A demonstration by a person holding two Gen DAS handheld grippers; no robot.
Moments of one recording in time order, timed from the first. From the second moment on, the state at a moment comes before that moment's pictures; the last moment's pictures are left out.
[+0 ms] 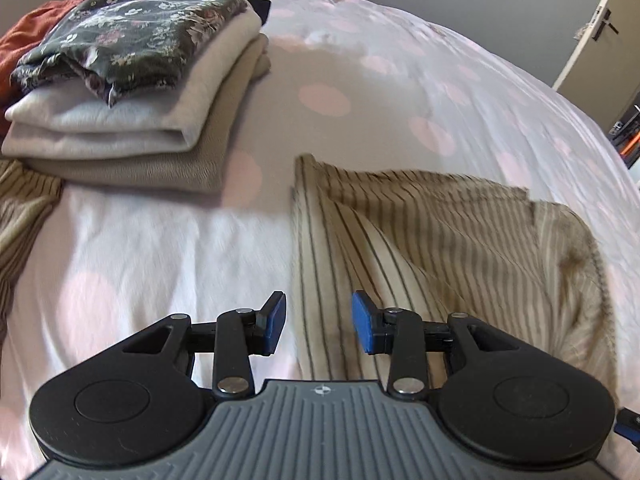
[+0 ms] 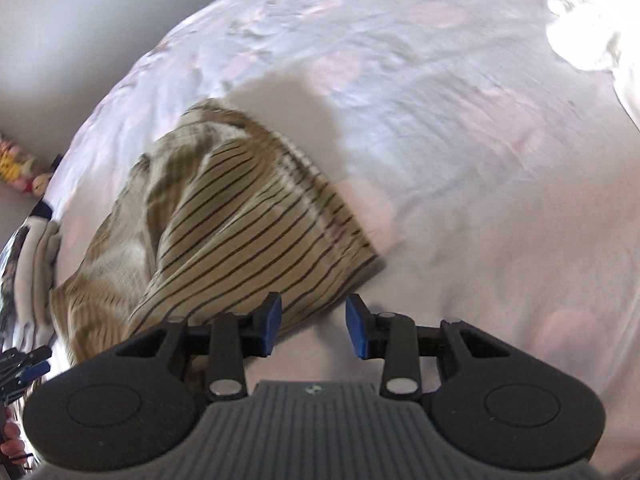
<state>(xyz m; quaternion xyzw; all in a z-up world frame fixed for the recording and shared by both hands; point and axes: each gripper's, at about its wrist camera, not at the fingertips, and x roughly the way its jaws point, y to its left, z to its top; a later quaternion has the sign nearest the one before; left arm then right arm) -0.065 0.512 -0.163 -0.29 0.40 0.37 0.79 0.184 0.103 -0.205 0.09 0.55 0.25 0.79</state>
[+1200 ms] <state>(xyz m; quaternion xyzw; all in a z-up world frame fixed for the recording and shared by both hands) -0.082 0.578 -0.174 -0.33 0.31 0.35 0.82 0.072 0.450 -0.104 -0.01 0.46 0.56 0.69</state>
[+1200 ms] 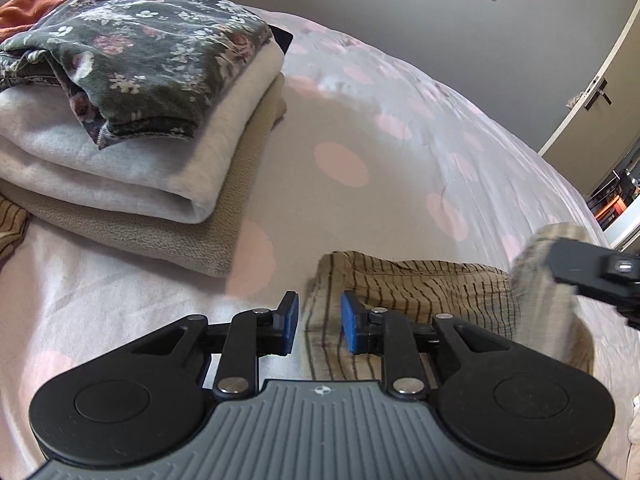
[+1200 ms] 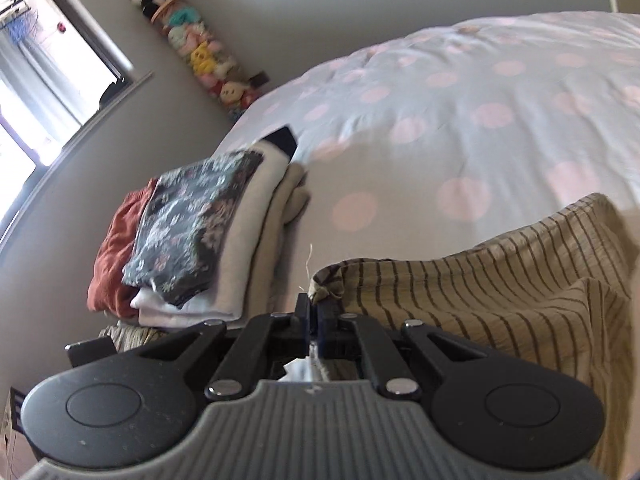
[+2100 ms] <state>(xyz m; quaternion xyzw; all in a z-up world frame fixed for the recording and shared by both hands) -0.090 0.592 -0.189 -0.39 0.29 0.30 0.82 0.090 0.480 -0.145 -0.04 0.46 0.53 0.71</state>
